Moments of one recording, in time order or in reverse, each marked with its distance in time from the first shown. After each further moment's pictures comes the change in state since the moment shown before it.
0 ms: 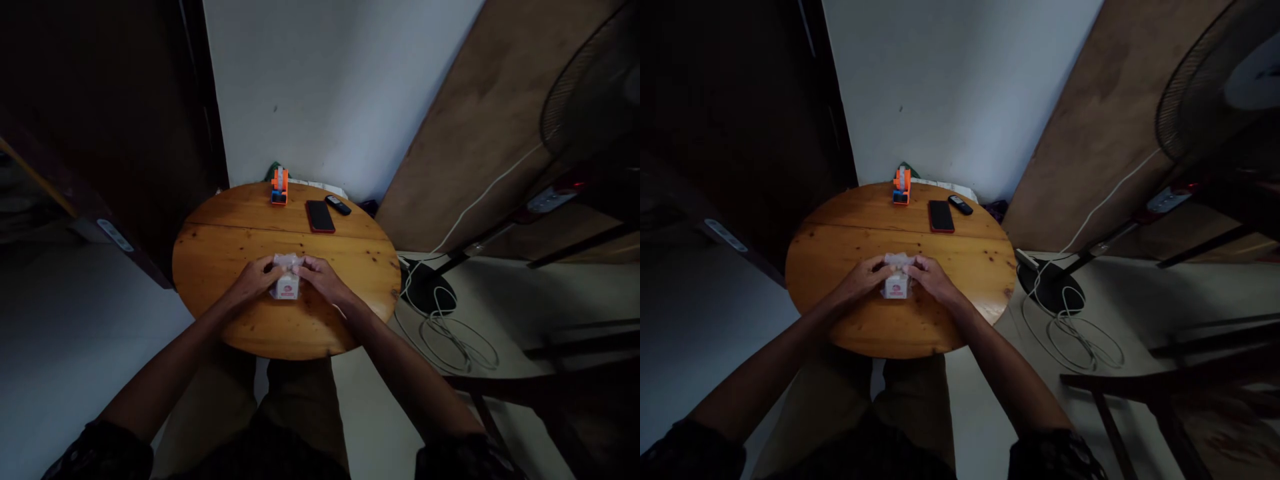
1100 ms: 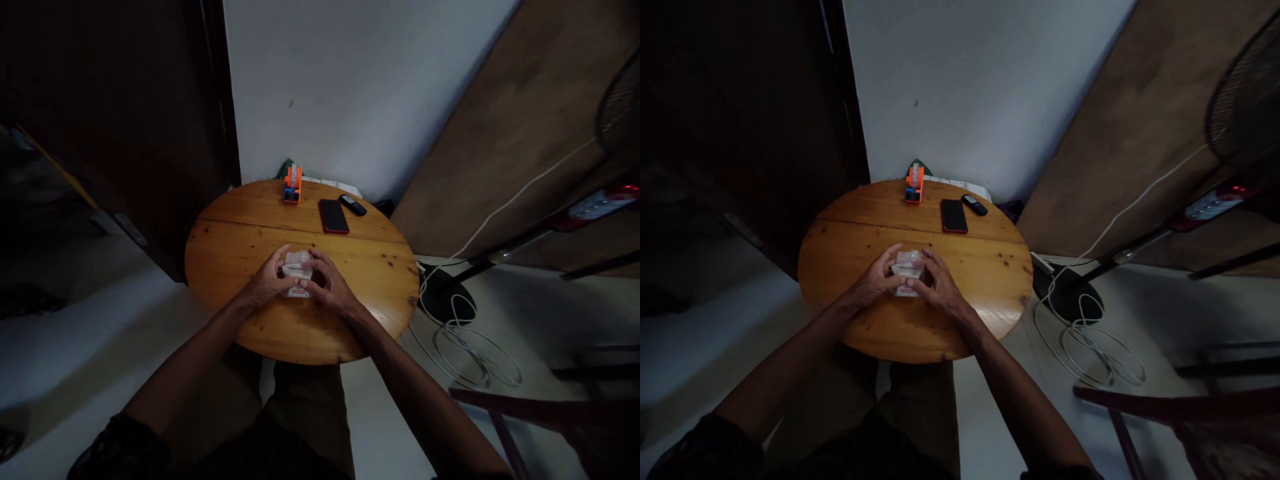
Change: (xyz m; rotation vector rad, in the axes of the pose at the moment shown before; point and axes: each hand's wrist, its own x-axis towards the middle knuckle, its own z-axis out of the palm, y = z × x) left_hand 0.000 -0.010 0.016 -0.616 -0.017 -0.034; right_hand -0.012 0.012 -0.008 -0.595 0.053 -0.365
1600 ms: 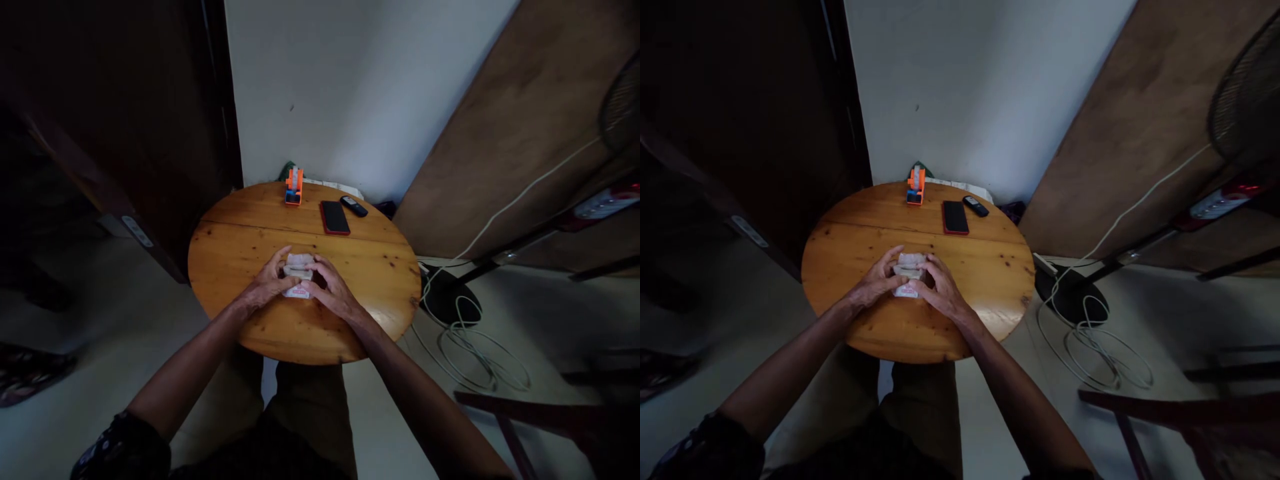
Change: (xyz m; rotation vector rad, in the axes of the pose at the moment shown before) left_hand 0.003 -0.005 -0.003 -0.008 0.000 -0.008; right_hand -0.003 -0.005 0.002 -0.015 0.032 0.002
